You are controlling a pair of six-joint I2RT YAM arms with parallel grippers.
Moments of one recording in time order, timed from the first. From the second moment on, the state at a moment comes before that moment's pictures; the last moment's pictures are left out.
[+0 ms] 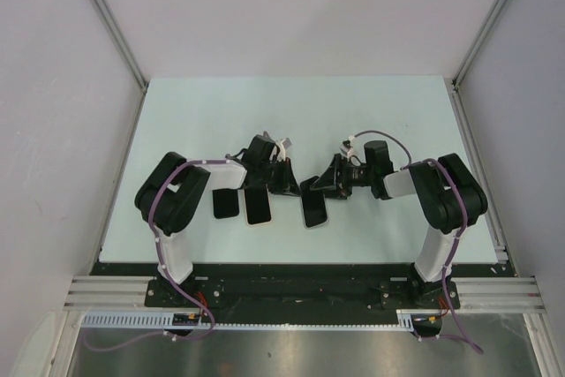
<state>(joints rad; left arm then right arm) -0.56 1.88 0.97 0.04 0.52 -0.62 0.32 1.84 0.71 0.49 -0.97 0.86</state>
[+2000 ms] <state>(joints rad) -0.51 1.71 0.96 0.01 0.59 -0.62 0.30 1.81 0.70 0.39 -0.94 0.77</state>
